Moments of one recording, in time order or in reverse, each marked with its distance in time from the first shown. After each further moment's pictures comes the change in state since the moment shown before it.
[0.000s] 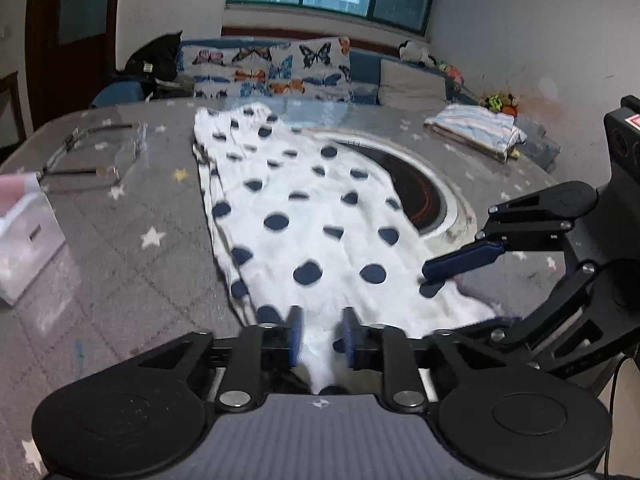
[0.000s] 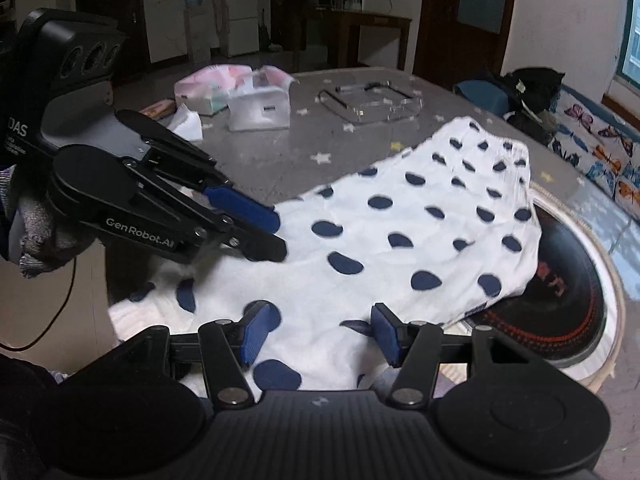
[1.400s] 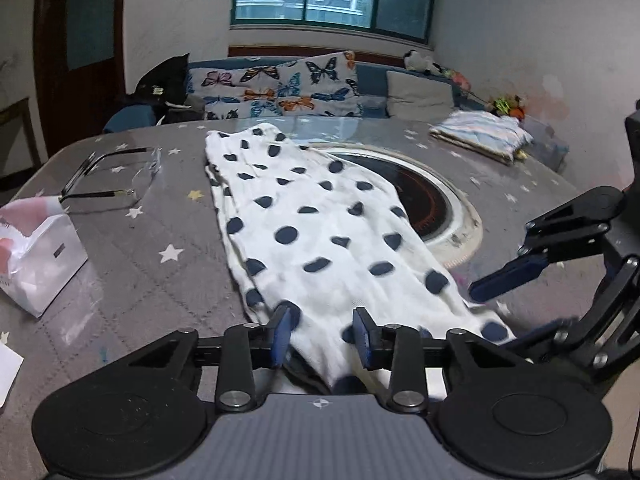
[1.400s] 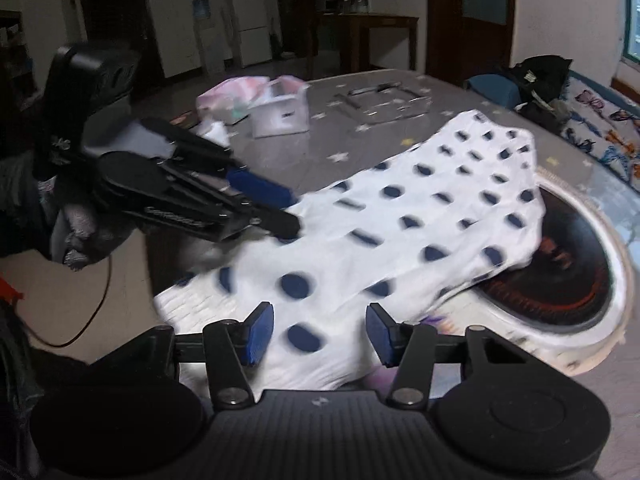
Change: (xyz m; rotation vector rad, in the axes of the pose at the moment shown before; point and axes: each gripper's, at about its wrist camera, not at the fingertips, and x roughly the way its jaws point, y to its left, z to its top) left arm -0.008 0.001 -0.003 0.011 -0.033 0.055; right arm -0.023 -0.018 -0.012 0.079 -0.010 0.068
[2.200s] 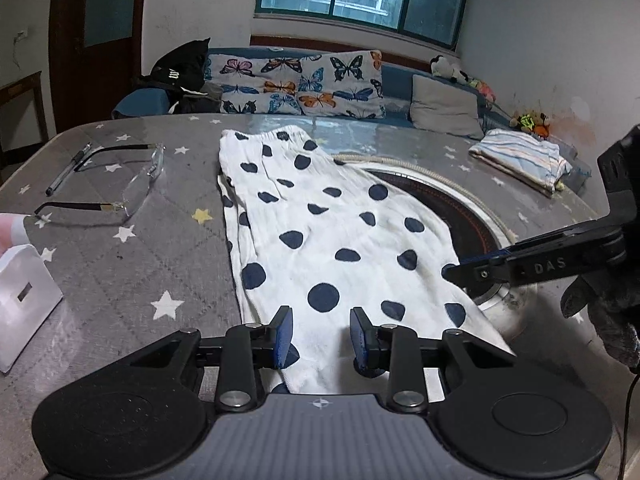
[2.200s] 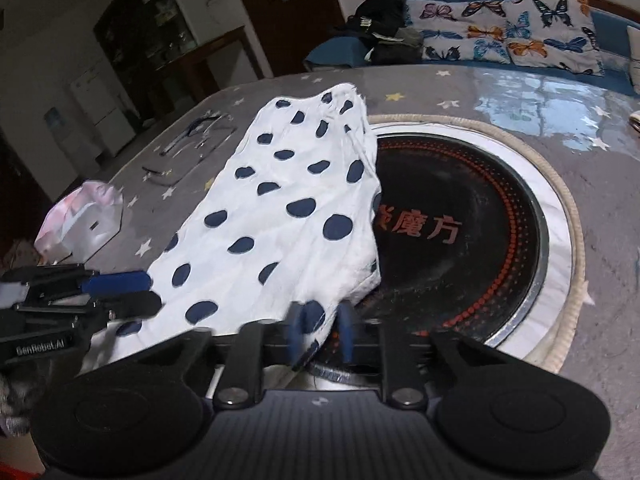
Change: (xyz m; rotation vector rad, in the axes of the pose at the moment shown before) left arm 0.065 0.025 0.037 -0.059 0.030 0.024; right arm 0.056 -0.127 0.011 0.514 -0.055 -0.161
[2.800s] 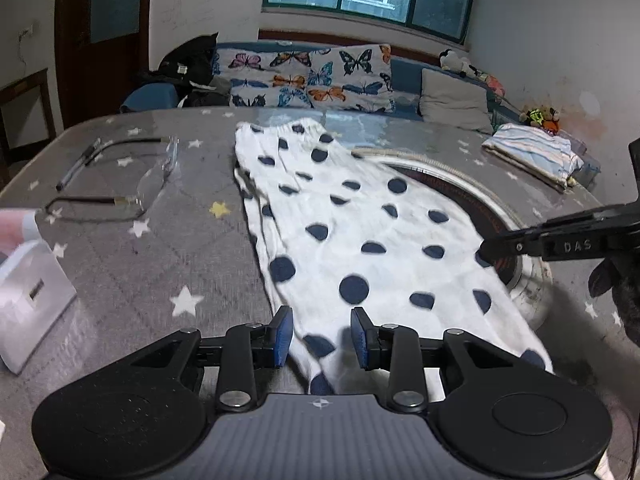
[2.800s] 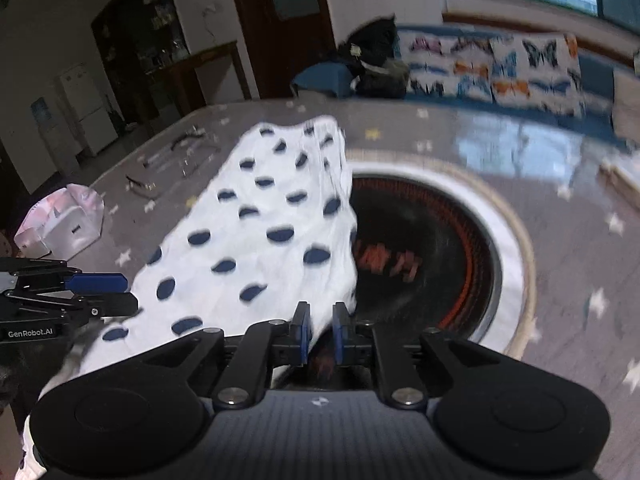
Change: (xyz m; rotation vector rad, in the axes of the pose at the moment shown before) left arm -0.002 0.009 0.006 -0.003 0.000 0.023; right arm -0.022 0.007 0.010 -0.100 -0.079 -0.098
